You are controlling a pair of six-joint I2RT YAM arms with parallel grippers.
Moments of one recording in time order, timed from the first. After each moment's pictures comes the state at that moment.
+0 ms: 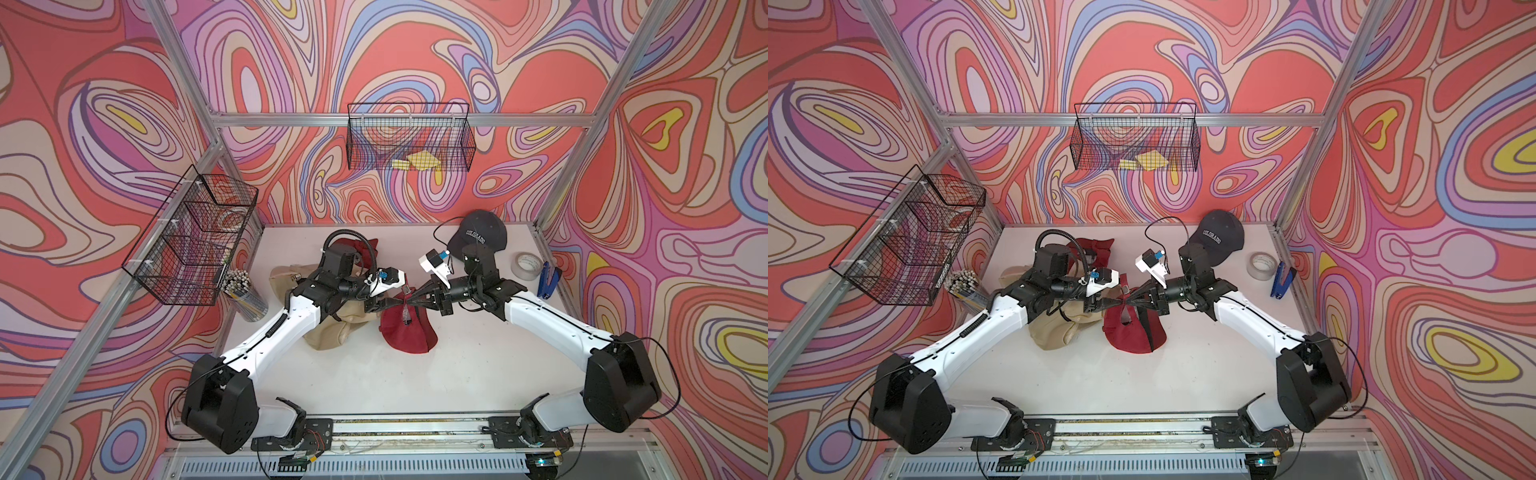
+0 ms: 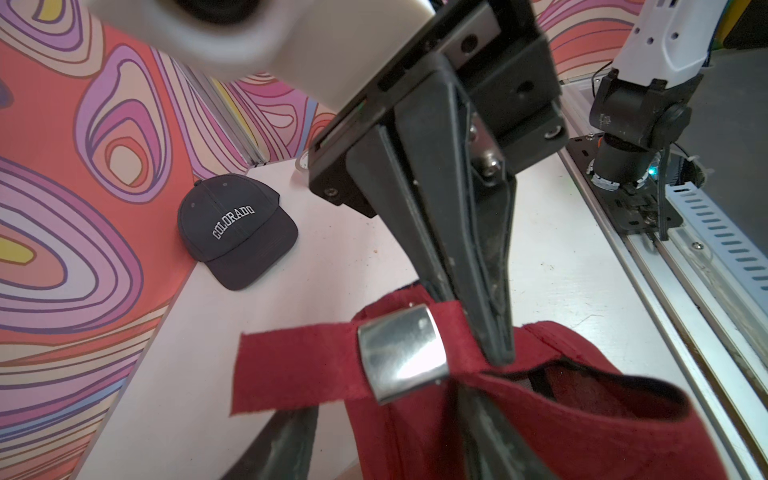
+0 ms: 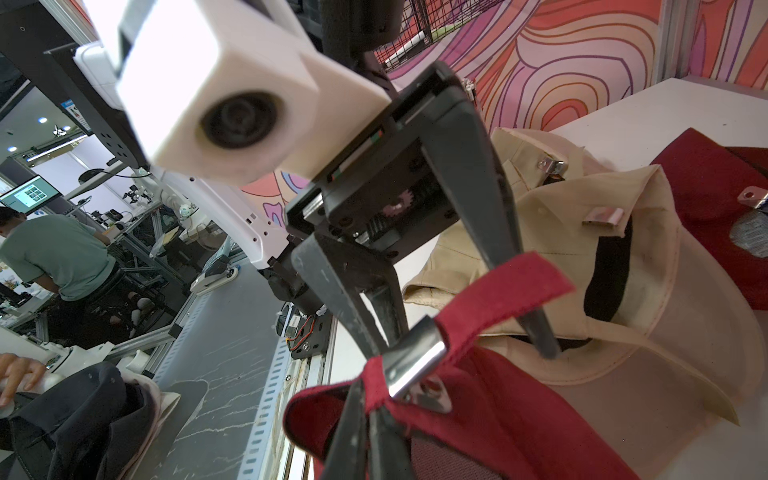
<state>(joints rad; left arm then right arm) -0.46 1.36 1.05 -0.27 0.85 0.74 0.47 1.46 1.01 -0.04 -1.18 -0.03</state>
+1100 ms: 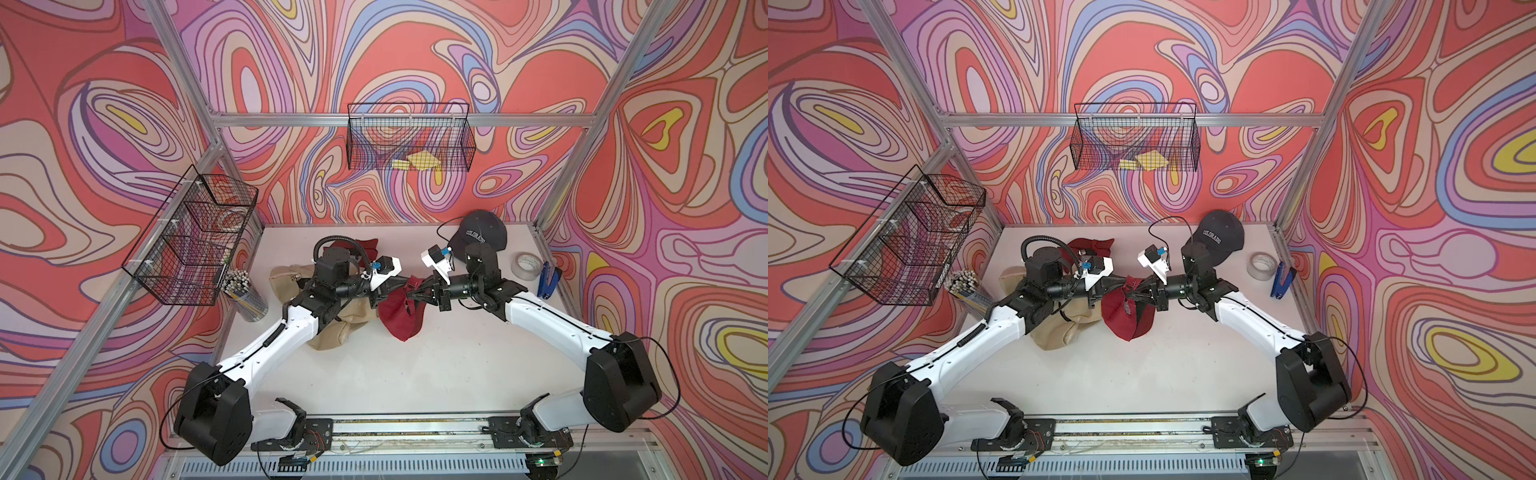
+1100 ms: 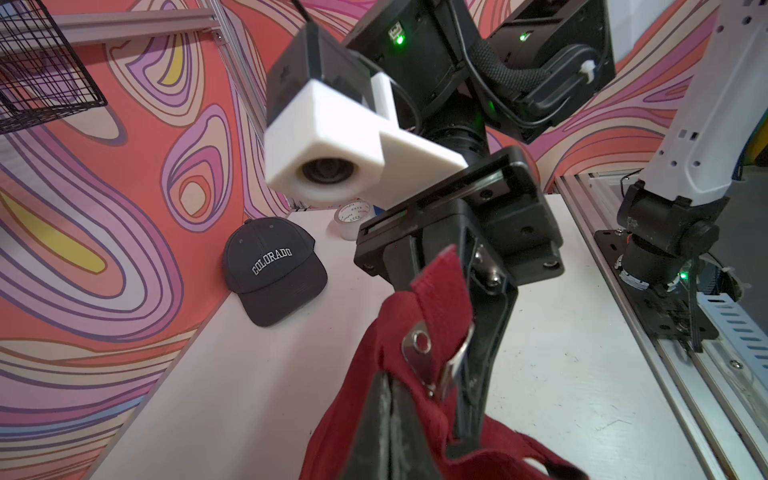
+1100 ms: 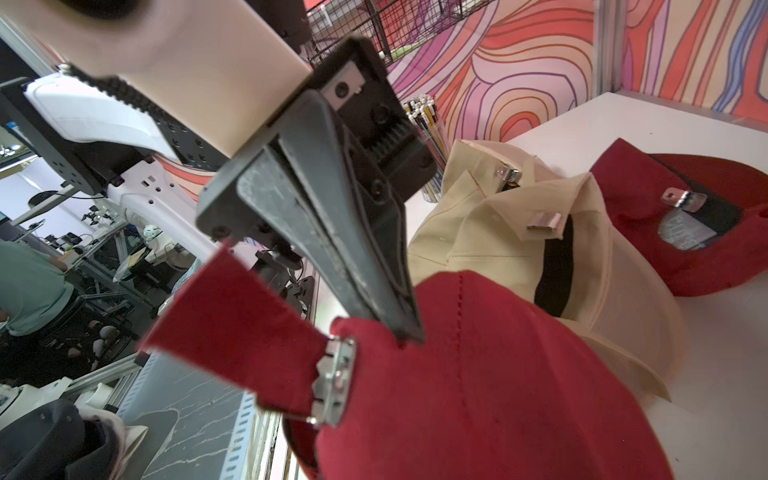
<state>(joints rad) -0.47 1.31 0.94 0.12 0.83 0.38 0.45 1.46 1.00 0.03 -1.08 0.03</state>
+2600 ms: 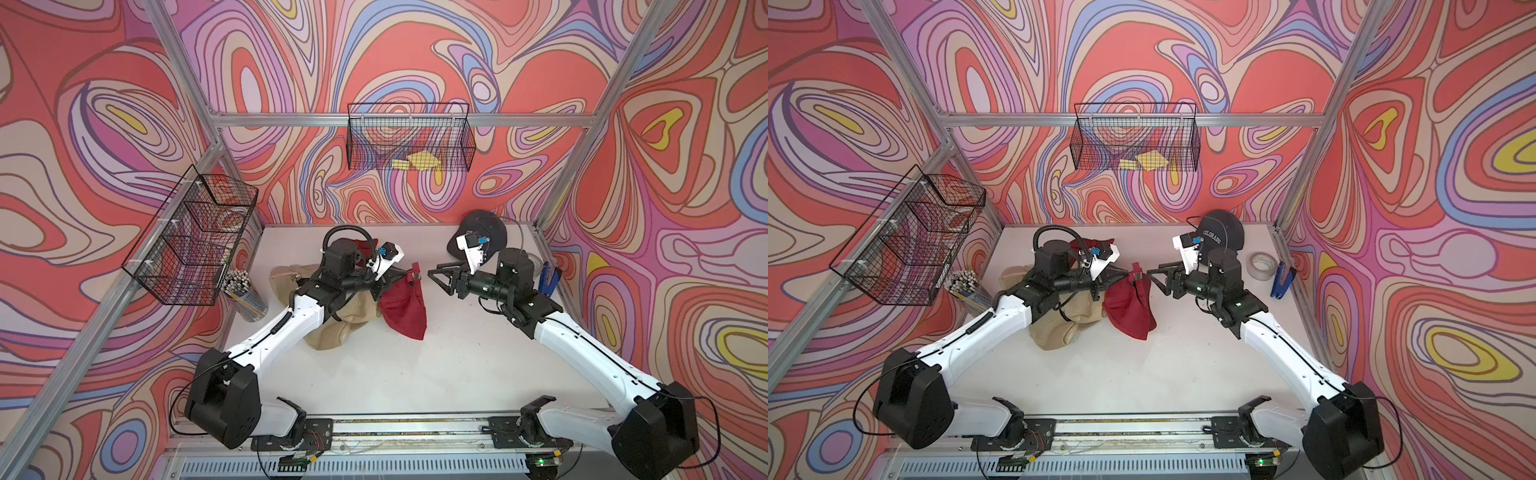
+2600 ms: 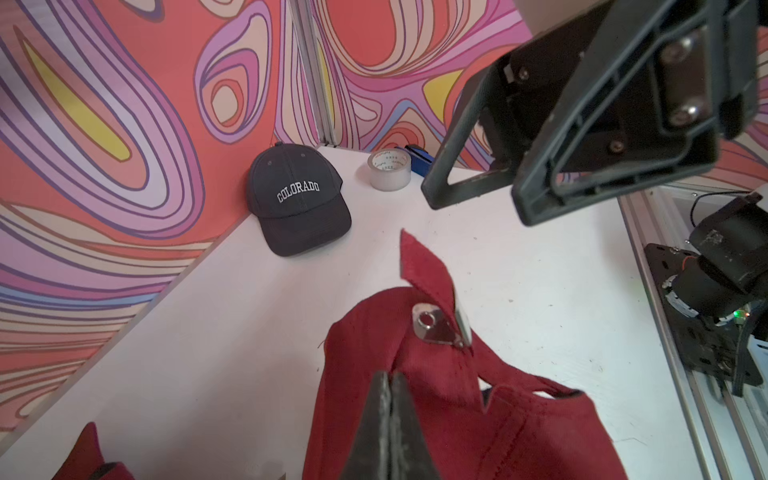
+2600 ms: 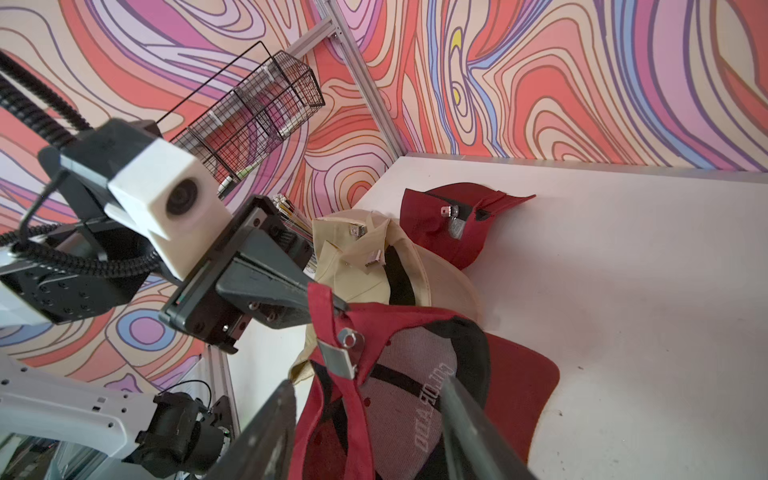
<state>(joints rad) -0.47 1.39 1.05 -0.07 0.66 0.30 0.39 1.19 0.91 0.04 -0.64 0.34</state>
